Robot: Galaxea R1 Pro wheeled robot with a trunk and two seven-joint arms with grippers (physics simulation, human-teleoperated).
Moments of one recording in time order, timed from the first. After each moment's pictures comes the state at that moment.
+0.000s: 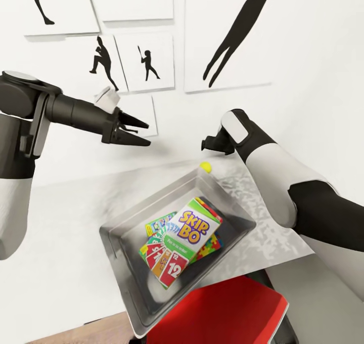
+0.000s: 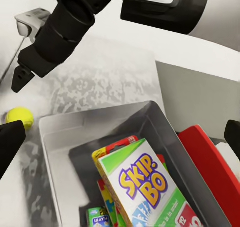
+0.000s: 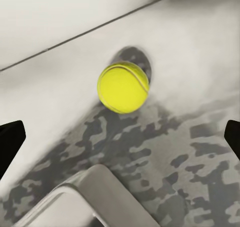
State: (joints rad) left arm -1.40 0.32 -0.28 -1.44 -0.02 1.04 -1.57; right arm -1.61 0.15 0.13 -0.39 -0.68 0.96 -0.55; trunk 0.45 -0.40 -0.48
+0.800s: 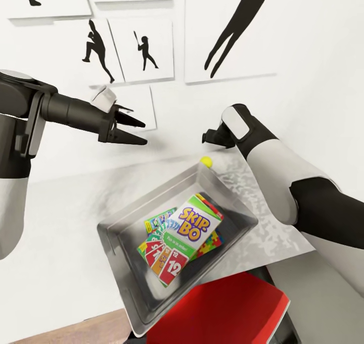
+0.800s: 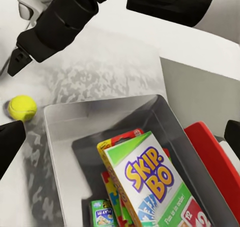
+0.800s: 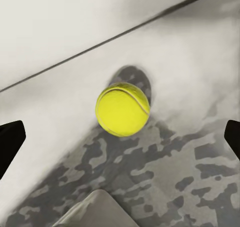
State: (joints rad) left arm -1.40 0.34 -0.28 -1.44 -0.02 1.04 -1.57; right arm -1.63 0.15 0.14 -0.40 -0.68 0.90 -0.54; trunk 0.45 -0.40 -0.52
